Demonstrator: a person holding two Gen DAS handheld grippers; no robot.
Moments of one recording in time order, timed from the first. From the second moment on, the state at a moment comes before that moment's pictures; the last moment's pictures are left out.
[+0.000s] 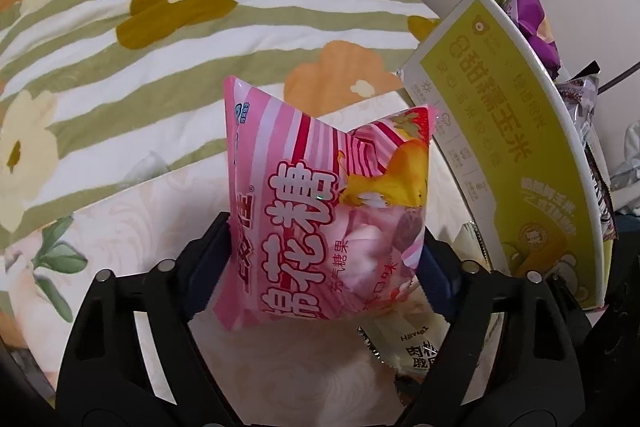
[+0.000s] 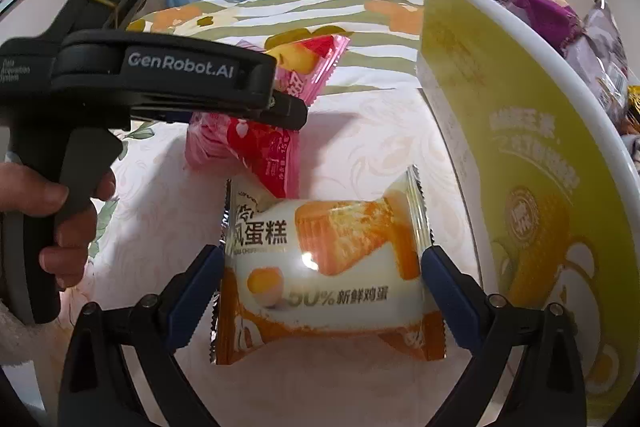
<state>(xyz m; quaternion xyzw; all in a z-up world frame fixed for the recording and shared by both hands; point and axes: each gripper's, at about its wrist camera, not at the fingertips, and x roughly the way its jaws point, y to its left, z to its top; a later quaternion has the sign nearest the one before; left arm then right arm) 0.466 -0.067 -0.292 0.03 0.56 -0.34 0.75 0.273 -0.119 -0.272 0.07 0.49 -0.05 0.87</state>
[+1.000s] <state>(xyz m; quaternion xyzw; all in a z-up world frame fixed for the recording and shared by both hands) 0.411 0.045 -0.278 0.00 0.58 -0.26 0.77 0.287 -0.104 -0.285 0.00 0.48 -0.02 0.88</state>
